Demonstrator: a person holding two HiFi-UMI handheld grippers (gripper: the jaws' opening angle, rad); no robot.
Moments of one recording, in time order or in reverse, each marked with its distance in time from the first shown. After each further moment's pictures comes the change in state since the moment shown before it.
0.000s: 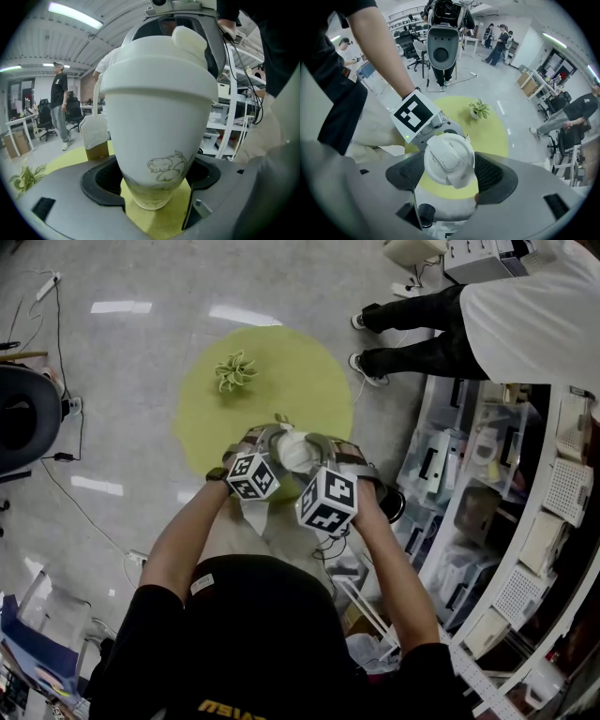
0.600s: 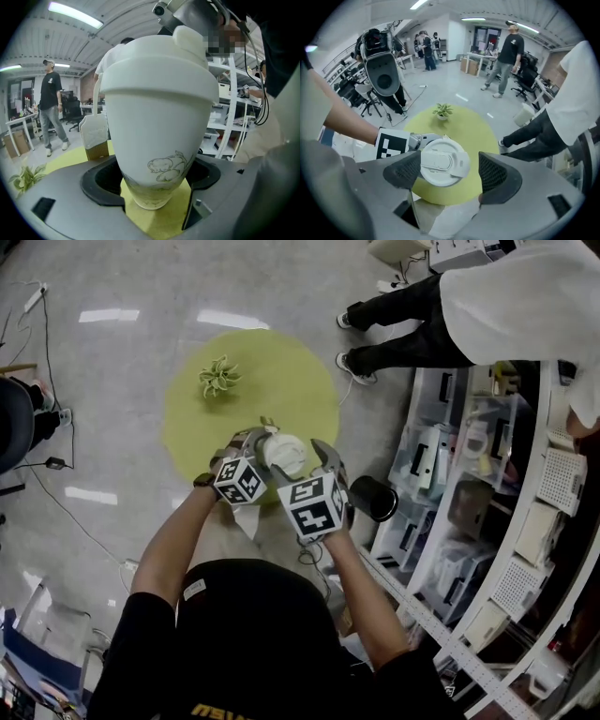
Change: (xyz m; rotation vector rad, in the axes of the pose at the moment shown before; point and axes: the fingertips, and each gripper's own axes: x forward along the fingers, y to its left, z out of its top) left arm -0.002 0.000 -0.004 -0.002 0.008 -0.005; right arm -0.015 -0.027 -0.005 0.728 -0.132 -0.195
